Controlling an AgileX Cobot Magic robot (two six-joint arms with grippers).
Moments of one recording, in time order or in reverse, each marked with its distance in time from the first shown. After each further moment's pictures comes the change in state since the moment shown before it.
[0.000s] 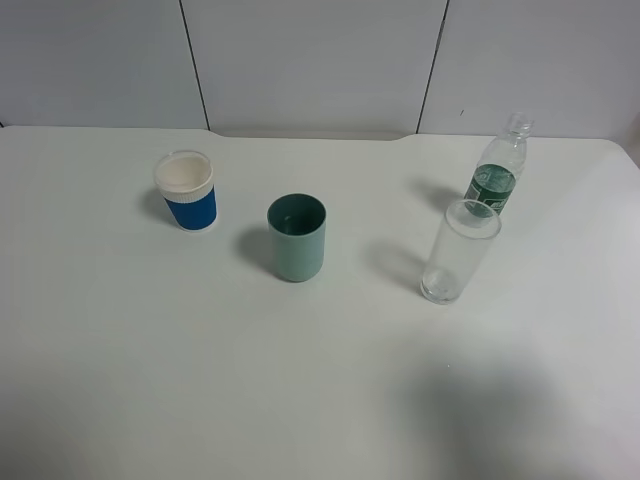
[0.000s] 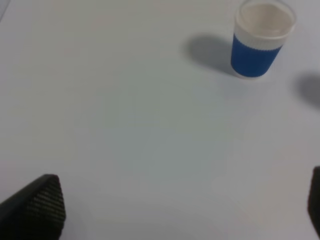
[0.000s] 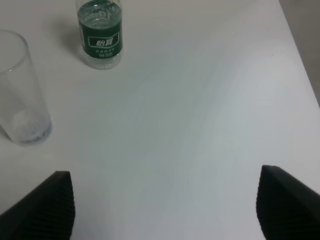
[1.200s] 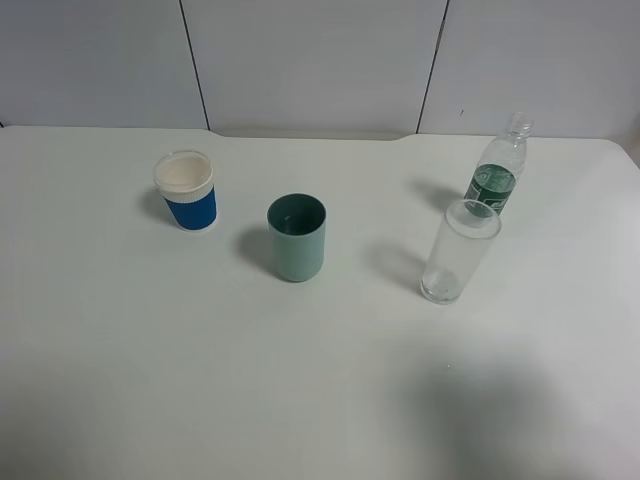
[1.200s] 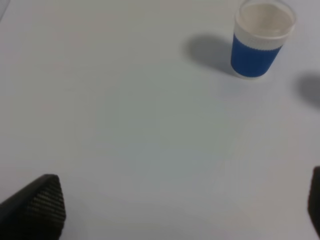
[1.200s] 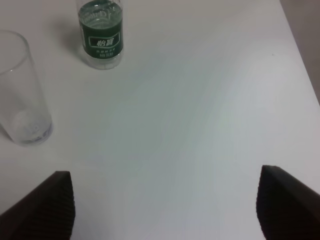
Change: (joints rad) left arm 0.000 0.000 0.000 0.000 0.000 0.000; right arm 0.000 0.000 0.000 0.001 0.000 0.000
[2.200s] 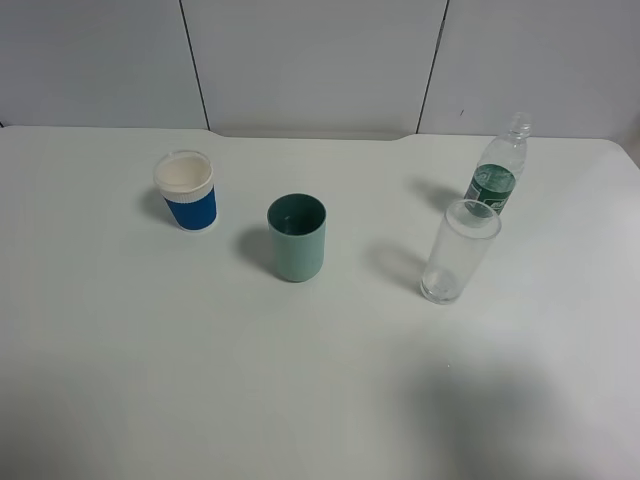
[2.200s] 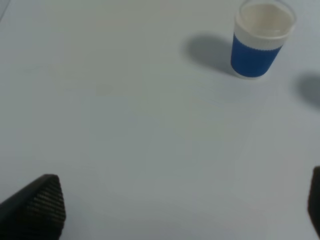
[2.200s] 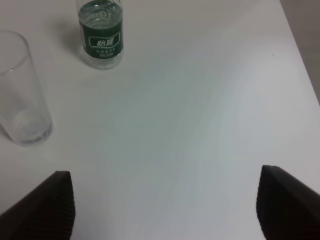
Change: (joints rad) left arm 0.000 0.000 0.000 0.000 0.000 0.000; right arm 0.000 0.000 0.000 0.000 0.000 0.000
